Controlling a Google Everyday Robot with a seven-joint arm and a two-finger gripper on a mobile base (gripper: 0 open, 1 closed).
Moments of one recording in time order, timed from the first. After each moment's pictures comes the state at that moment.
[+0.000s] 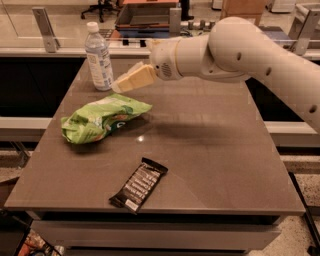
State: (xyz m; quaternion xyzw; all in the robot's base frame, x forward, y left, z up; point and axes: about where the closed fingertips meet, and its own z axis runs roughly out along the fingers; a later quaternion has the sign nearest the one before) arm 0.641 0.065 0.951 -0.47 0.66 0.27 0.53
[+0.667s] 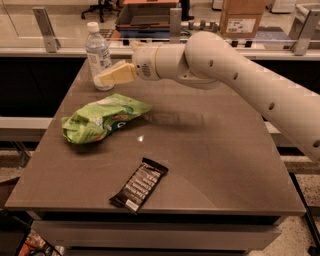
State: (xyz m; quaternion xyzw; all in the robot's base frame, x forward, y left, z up) arm 0.679 0.118 0.941 -0.43 0.64 0.32 0.55
